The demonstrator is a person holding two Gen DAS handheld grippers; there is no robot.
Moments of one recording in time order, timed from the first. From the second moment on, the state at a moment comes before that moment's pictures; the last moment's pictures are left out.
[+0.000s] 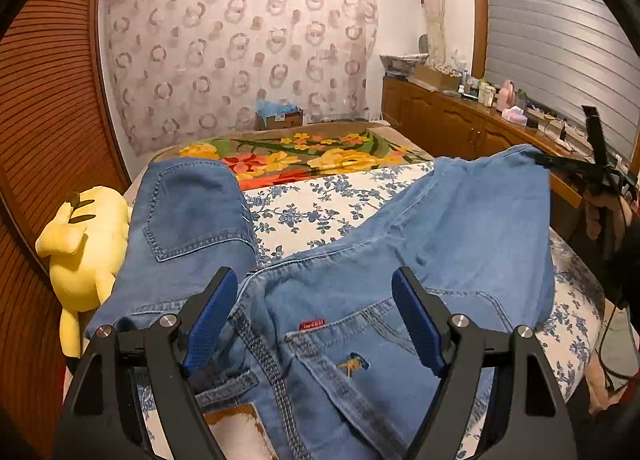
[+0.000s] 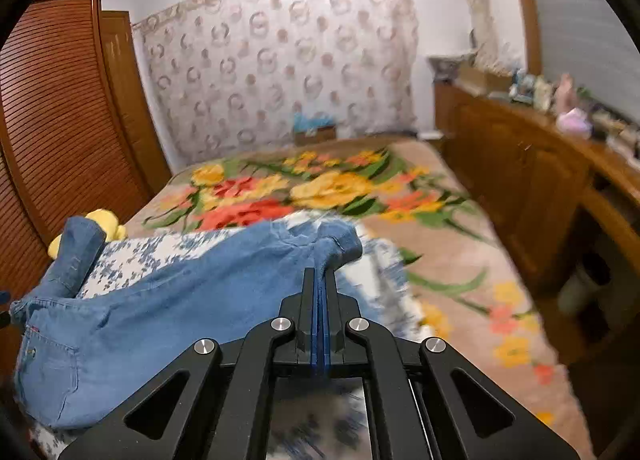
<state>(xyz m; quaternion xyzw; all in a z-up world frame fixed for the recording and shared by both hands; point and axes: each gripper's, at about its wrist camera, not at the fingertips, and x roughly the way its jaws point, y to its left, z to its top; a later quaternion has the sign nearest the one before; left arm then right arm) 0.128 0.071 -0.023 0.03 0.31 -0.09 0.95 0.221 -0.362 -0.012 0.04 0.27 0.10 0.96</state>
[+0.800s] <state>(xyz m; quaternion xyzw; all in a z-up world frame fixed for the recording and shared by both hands) 0.039 0.124 0.004 0.01 0.28 -0.04 0.96 0.118 -0.171 0.104 -0.05 0.23 0.38 0.90</state>
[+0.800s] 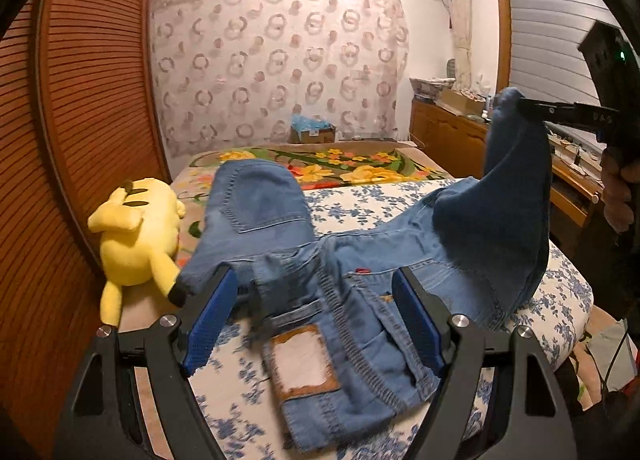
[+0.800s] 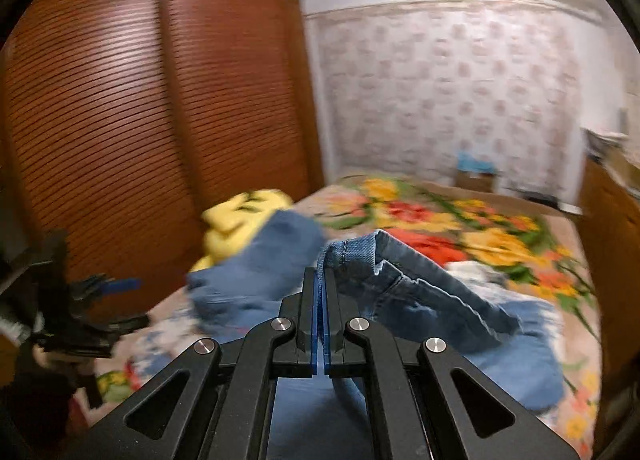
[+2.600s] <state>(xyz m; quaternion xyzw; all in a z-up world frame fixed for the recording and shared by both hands) 0.101 0.022 -0.032 0.05 0.32 -0.16 0.93 0.174 -0.129 0.047 -0.02 0.34 0.35 0.88</state>
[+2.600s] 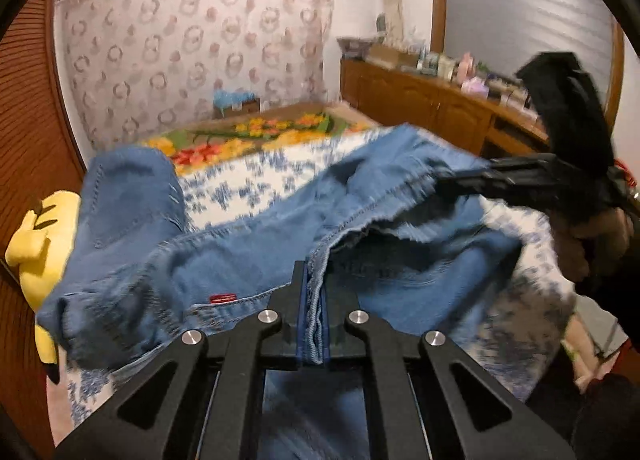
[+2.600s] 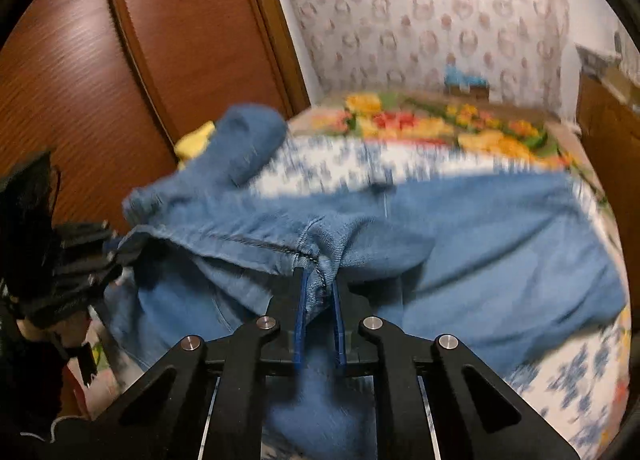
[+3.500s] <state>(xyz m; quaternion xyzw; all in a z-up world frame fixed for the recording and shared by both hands) 0.007 0.110 -0.066 -0.06 0.35 -0.09 0.93 0.236 0.097 0.067 -0.13 0.30 0.47 0.82</state>
